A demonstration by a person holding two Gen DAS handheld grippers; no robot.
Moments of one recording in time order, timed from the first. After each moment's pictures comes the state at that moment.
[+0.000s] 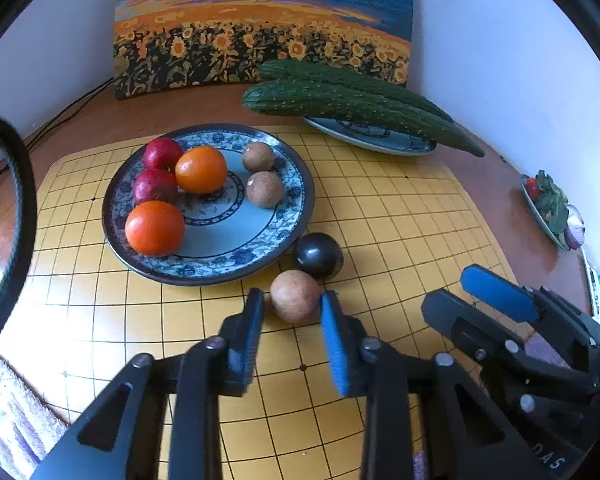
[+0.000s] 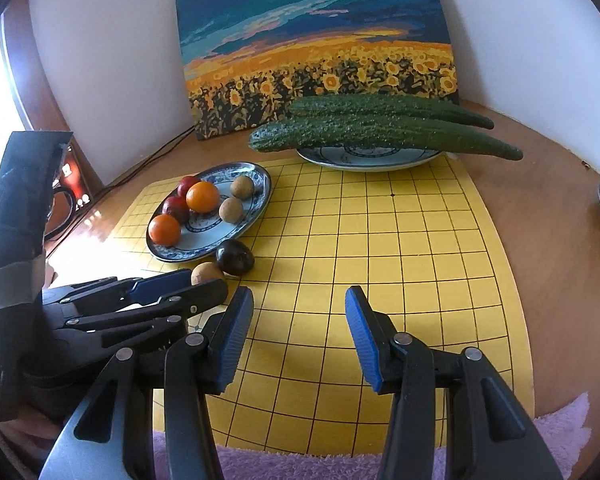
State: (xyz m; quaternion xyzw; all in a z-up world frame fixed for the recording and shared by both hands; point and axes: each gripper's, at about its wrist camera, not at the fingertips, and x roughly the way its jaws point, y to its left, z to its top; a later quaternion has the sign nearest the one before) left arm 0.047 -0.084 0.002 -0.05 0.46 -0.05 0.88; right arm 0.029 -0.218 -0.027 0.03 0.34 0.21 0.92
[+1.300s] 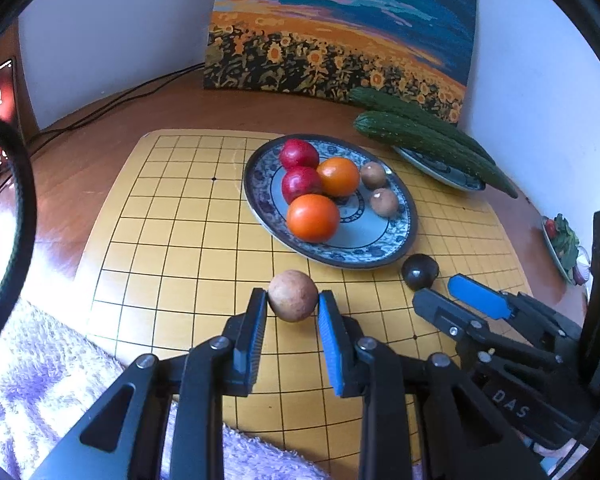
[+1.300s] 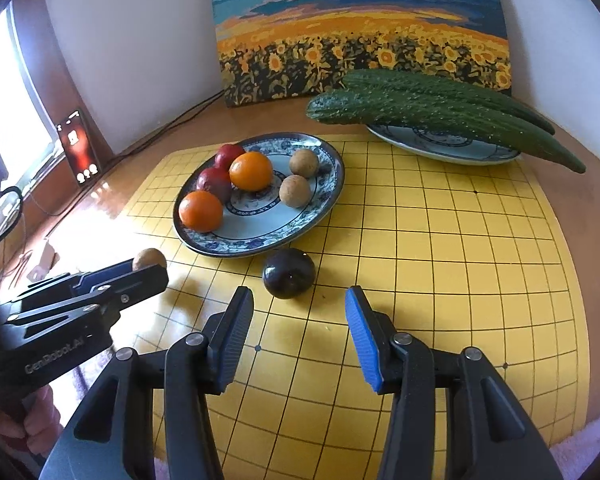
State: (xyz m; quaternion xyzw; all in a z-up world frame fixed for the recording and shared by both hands) left arm 0.014 0.007 0.013 -0.10 0.45 0.01 0.89; right arm 0.044 -0.150 -0.040 -0.01 0.38 0.23 0.90
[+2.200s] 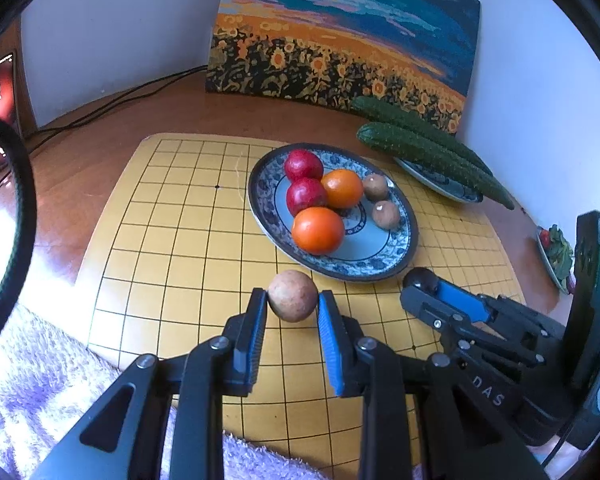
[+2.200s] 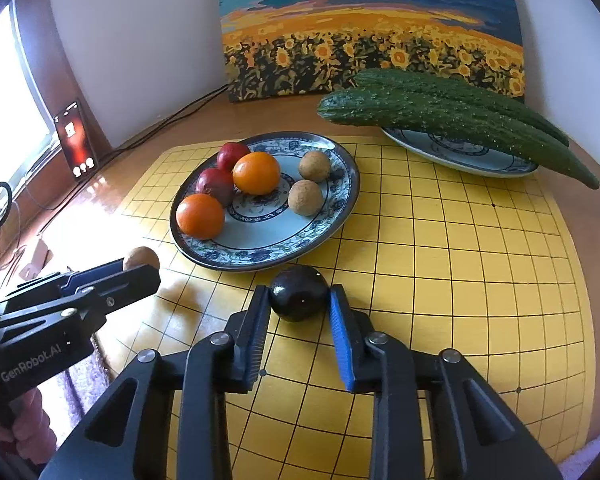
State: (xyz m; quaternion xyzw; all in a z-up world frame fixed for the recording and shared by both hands) left arm 0.019 0.015 0.017 -0.12 0.44 0.00 0.89; right arm 0.053 -0.140 -0.042 -0.01 0.38 0.23 0.90
